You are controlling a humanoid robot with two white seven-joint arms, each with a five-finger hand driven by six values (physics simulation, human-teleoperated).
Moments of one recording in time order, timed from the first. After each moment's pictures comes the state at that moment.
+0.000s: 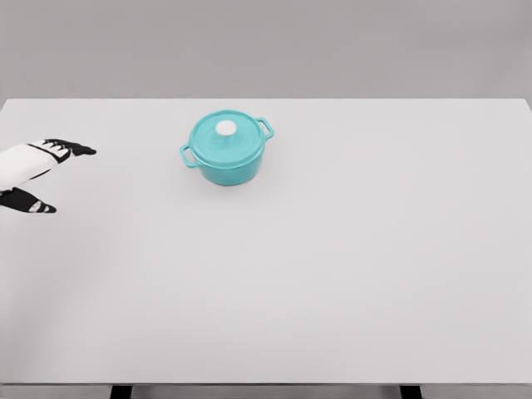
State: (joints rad) left arm -0.31 0.85 -0.20 -1.29 -0.38 -0.61 -0.44; right arm 0.03 0.00 0.75 -0.07 0.35 -0.21 0.09
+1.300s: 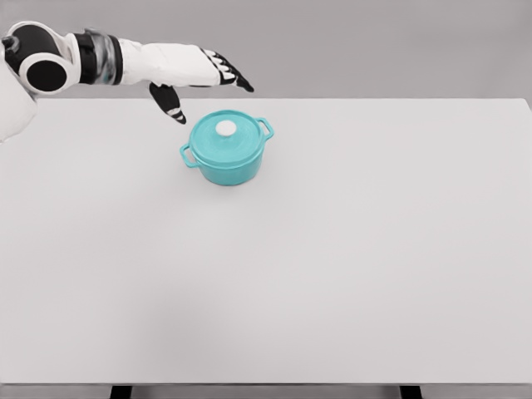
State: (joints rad) left arm -1.24 0.53 -1.07 -1.04 -0.28 -0.61 -0.55; right arm 0.04 0.00 0.75 -0.07 0.35 -0.21 0.09
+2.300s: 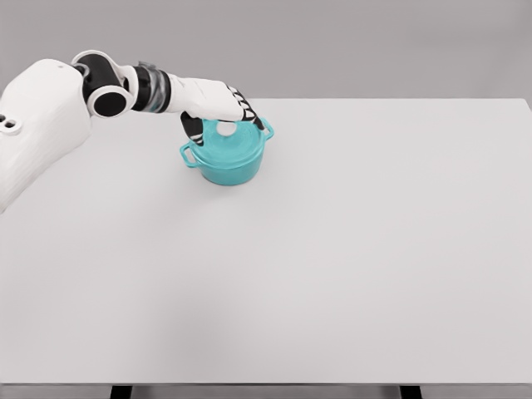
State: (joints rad) left arm -1.20 0.38 -1.10 -0.92 -0.51 -0.60 -0.54; right arm 0.04 0.00 0.75 -0.07 0.35 -0.21 0.09
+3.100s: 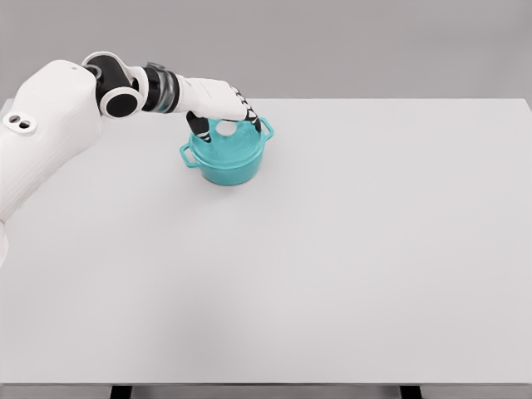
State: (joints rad) left arm -1.20 0.34 -1.11 -0.89 -0.55 -0.57 -0.53; right arm 0.04 0.00 0.75 -0.07 0.35 -0.21 0.09
